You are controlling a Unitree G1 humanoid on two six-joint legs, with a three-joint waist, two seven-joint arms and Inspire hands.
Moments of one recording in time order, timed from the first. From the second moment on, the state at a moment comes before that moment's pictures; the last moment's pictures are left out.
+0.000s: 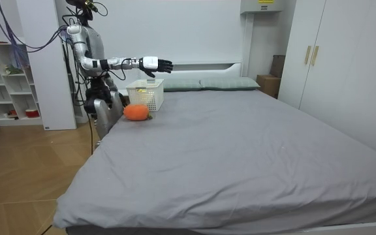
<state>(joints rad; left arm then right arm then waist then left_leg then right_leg) 0.12 0.18 0.21 1.08 0.09 0.14 0.23 -0.17 -0.31 0.11 0.03 -0.33 0.18 0.02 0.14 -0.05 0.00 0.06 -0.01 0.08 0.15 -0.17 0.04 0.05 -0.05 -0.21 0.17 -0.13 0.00</state>
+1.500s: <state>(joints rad) 0.15 0.20 0.10 1.08 -0.01 0.17 0.23 -0.06 -0.25 0.41 0.31 -0.59 0.29 0.47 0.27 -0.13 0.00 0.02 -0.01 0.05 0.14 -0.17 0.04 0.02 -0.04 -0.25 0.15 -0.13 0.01</state>
